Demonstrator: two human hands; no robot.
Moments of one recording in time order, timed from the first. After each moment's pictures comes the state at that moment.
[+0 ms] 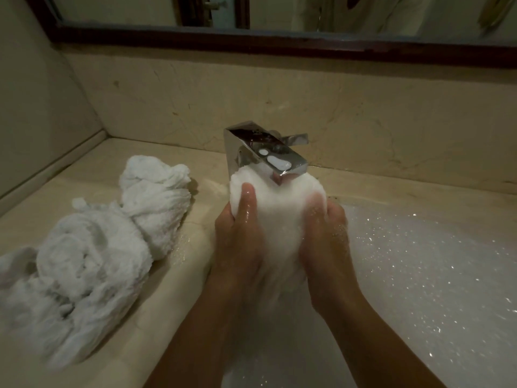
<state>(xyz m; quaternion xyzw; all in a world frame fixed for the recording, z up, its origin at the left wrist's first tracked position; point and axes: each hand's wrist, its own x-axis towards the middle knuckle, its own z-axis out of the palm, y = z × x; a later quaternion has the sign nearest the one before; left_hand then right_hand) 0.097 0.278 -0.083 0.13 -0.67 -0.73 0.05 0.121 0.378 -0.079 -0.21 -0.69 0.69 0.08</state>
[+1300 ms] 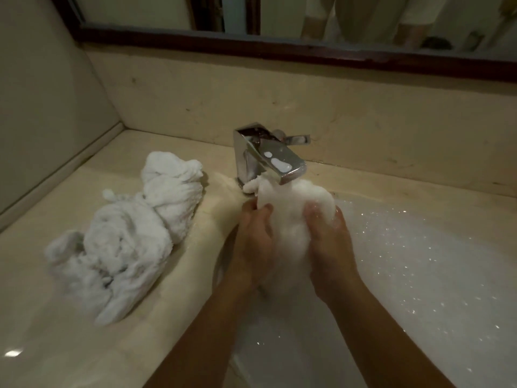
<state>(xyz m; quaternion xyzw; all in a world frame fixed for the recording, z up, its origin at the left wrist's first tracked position) 0.112 0.281 -0.089 0.12 -0.71 -0.70 0.00 0.126 0.395 -0.093 -0.19 -0.62 0.76 0.05</state>
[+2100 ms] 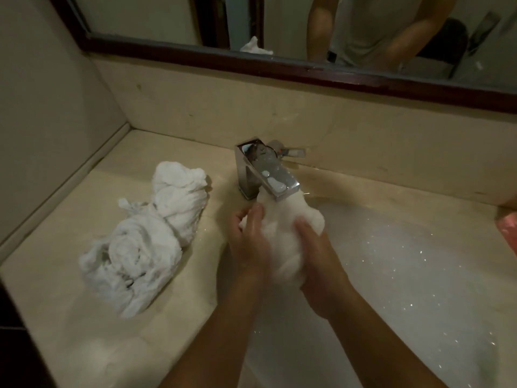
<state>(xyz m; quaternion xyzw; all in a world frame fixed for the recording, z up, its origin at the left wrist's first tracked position) 0.116 0.302 -0.048 0.32 -0.55 -0.77 0.06 0.142 0.402 -0.069 -0.18 -0.52 0.82 -0.11</state>
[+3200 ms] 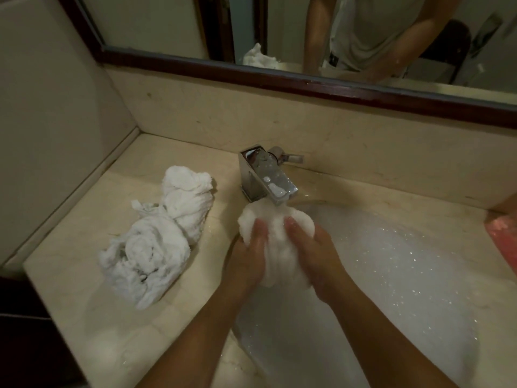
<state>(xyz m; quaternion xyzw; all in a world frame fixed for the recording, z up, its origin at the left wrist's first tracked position) 0.143 0.270 -0.045 0.22 -0.76 -0.61 -0.12 0.142 0.407 -0.035 -0.16 -0.66 0.73 -0.11</state>
